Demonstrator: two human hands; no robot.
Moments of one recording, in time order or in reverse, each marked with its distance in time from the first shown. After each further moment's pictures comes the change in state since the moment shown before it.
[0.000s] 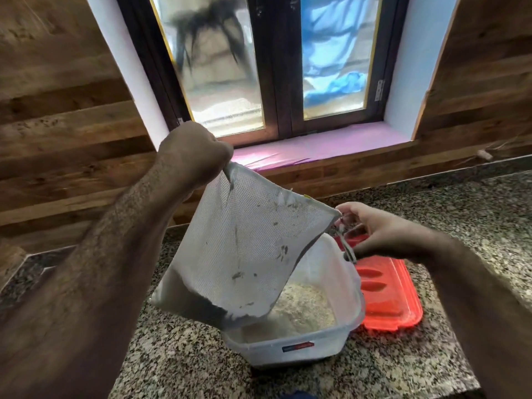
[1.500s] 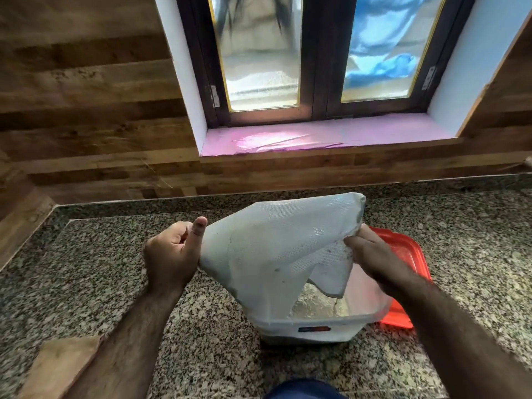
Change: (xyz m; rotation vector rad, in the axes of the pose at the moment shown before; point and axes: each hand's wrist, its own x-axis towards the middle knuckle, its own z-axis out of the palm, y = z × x) left_hand -0.092 -0.242 0.097 -0.123 0.410 0.020; right_hand 0.033 0.032 0.104 0.202 0.331 0.101
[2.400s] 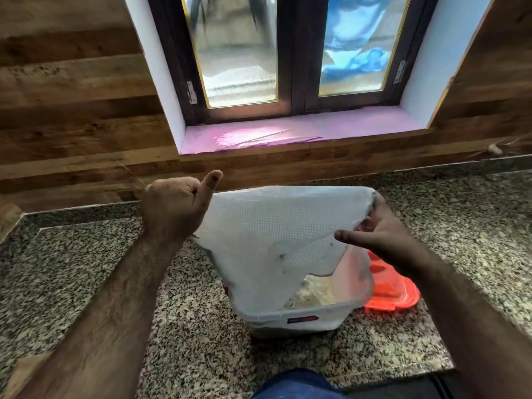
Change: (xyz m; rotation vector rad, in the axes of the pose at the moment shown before) left_hand 0.068 0.063 0.010 0.212 -0.039 0.415; right_hand -0.031 -0.025 -0.048 0.000 -0.027 -0.094
